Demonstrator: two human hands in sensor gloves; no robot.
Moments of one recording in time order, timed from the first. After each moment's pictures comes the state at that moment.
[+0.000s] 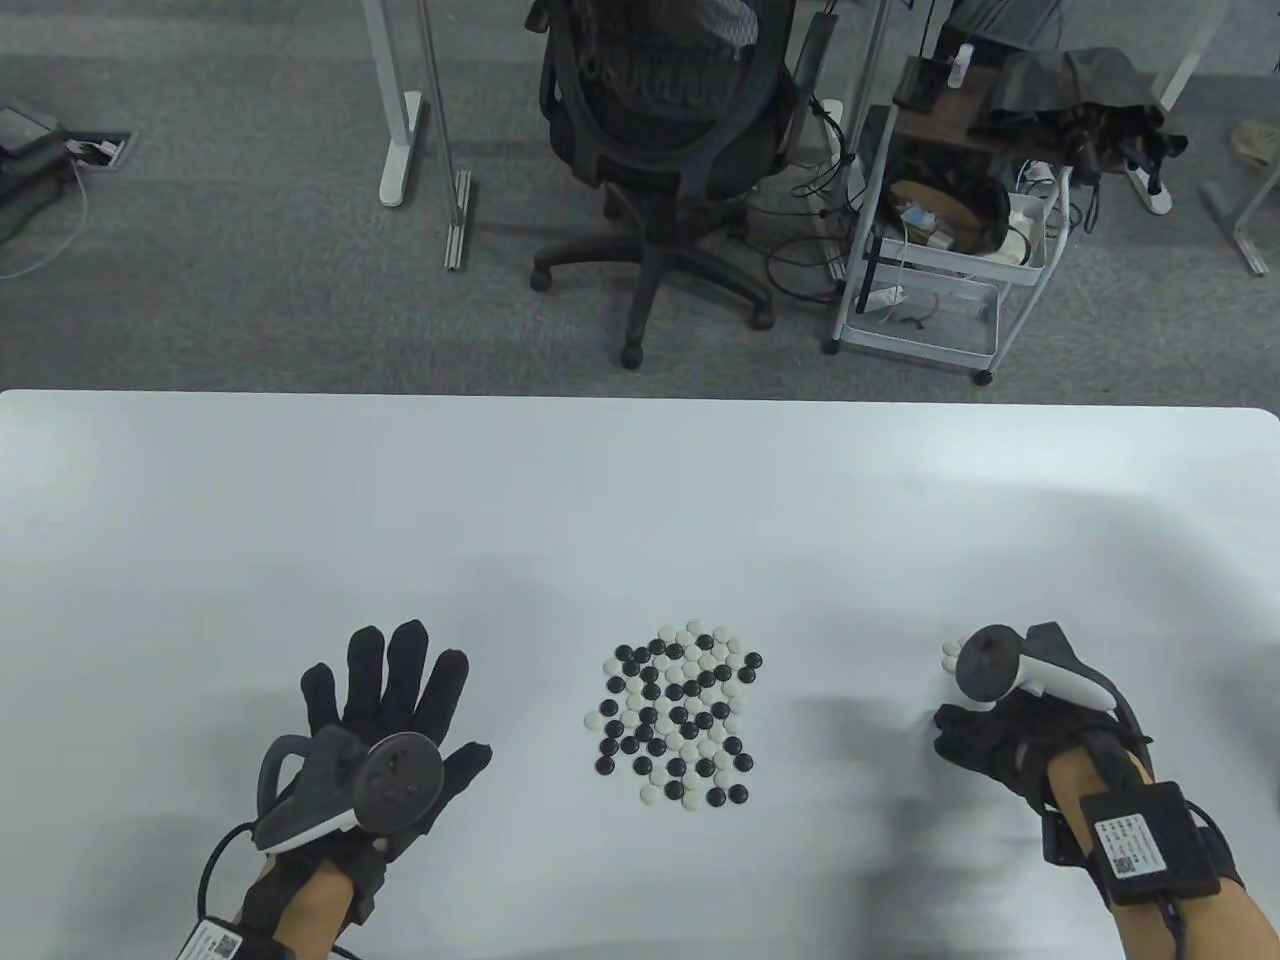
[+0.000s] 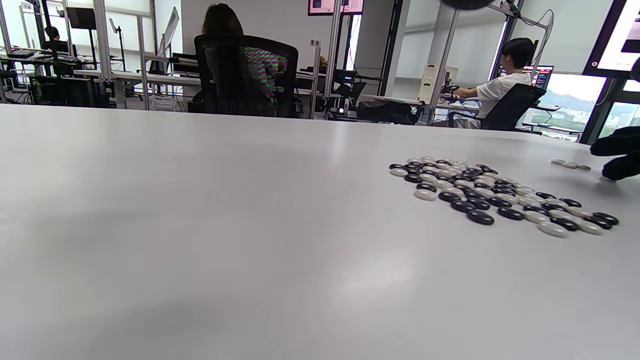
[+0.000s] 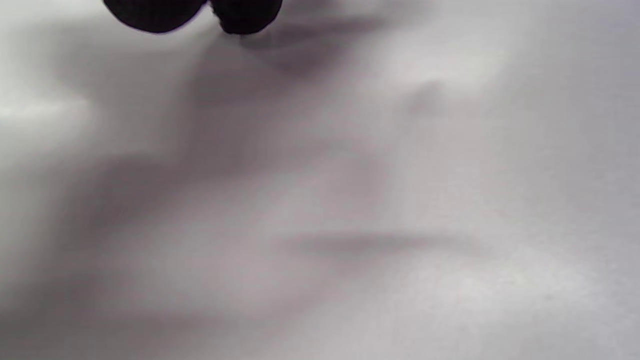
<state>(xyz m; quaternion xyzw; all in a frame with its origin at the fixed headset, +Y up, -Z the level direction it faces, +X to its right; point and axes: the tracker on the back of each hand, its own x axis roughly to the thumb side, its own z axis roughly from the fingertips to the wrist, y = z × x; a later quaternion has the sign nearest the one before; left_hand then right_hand) -0.223 -0.698 -0.227 -0.06 -0.18 0.05 0.98 0.334 -0.750 -0.333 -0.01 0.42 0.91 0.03</state>
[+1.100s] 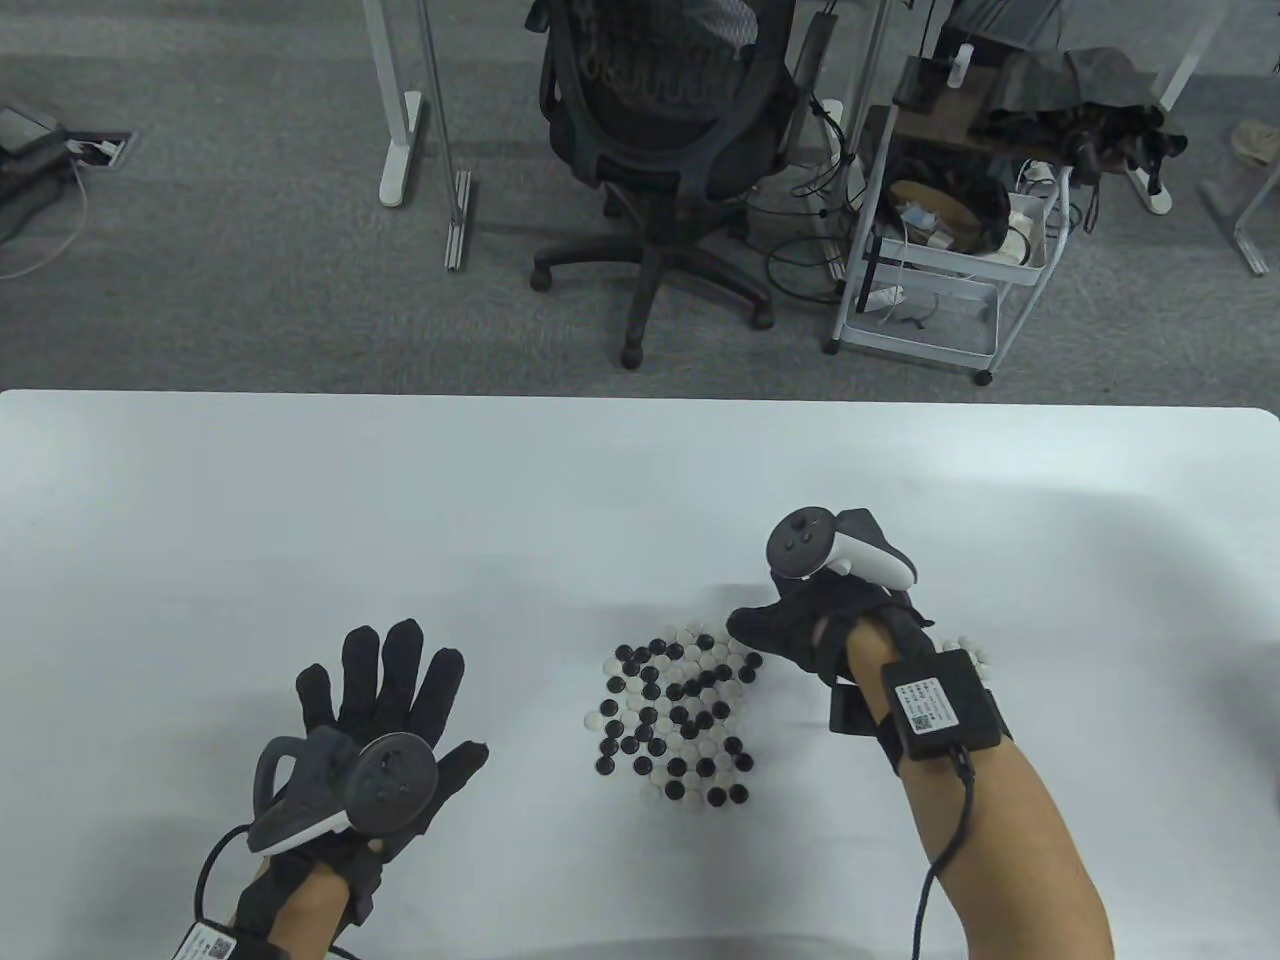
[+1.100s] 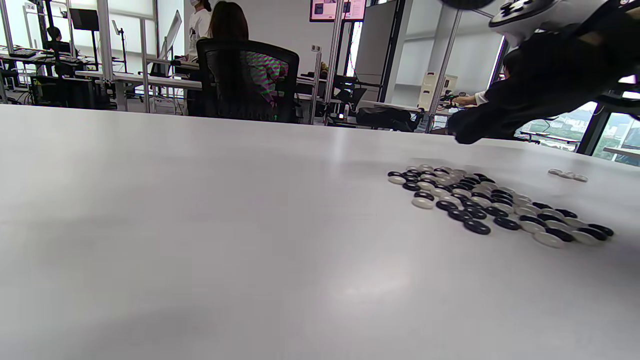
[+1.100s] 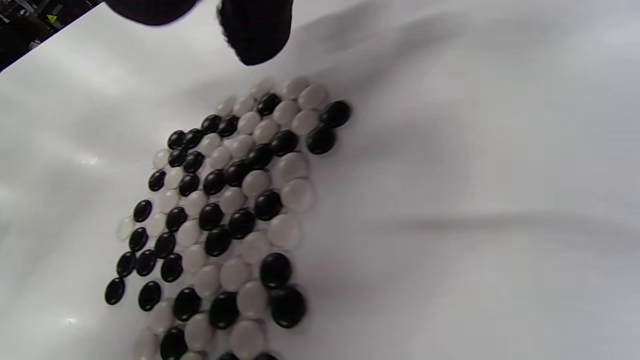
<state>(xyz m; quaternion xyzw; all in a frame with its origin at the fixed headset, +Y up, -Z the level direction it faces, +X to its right) -0.225 -0.694 -0.226 -0.06 -0.18 0.06 0.98 0.137 -0.729 -0.418 0.14 0.41 0.89 0.17</state>
